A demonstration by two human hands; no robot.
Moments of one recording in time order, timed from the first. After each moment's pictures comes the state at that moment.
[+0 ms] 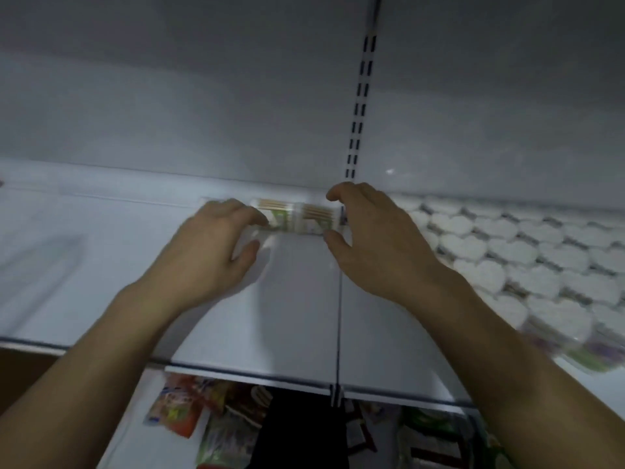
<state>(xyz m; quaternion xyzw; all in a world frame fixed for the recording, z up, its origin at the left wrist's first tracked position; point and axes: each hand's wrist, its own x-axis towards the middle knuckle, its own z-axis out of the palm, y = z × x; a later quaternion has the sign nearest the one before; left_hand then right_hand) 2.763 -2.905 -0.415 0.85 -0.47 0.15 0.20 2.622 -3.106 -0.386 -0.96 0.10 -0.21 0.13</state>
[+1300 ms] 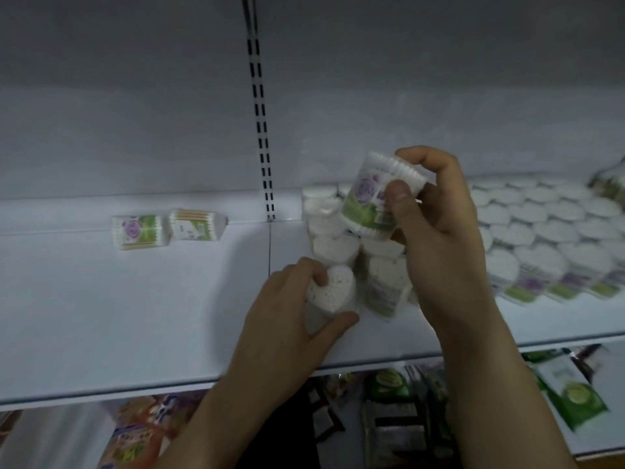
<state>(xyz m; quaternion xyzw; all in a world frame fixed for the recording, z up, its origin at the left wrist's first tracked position) 2.598 -2.992 -0.456 0.75 -0.50 0.05 0.43 2.494 -3.131 -0.371 -0.70 0.13 -0.48 0.52</state>
